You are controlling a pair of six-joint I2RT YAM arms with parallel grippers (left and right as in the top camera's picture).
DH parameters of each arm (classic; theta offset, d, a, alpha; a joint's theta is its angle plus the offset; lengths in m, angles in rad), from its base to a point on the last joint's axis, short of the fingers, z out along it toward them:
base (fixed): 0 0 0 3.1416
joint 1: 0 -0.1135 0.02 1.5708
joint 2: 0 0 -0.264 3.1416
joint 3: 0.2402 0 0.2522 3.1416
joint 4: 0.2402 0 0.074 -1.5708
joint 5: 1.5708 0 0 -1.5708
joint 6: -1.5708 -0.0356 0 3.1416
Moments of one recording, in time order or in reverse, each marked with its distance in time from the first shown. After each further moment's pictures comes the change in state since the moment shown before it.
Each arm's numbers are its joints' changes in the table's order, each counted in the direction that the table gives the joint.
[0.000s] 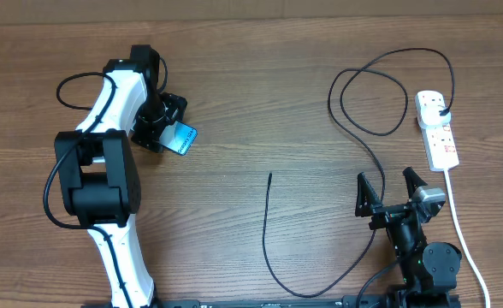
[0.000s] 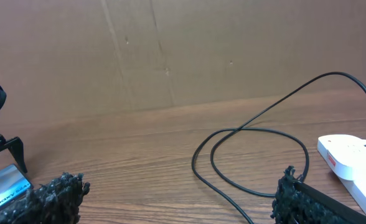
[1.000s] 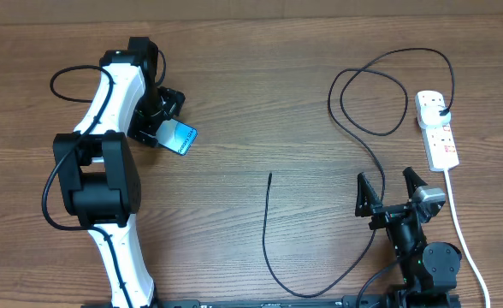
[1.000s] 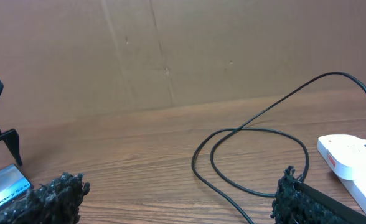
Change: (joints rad) left arm 0.001 0.000 0.082 0.089 -0.028 -0.018; right arm 0.000 0.000 0.000 0.000 0.000 0.000
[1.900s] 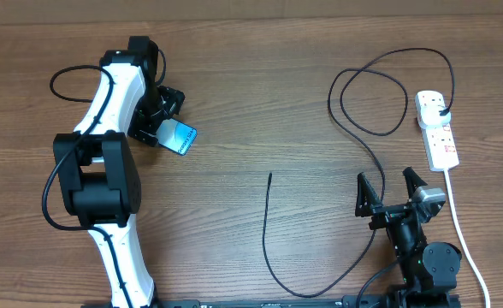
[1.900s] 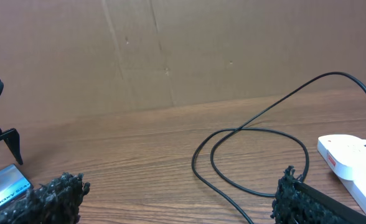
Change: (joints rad) left arm 0.005 0.000 0.000 -0.006 -0.010 0.019; right arm 0.000 0.000 0.000 0.000 0.000 0.000
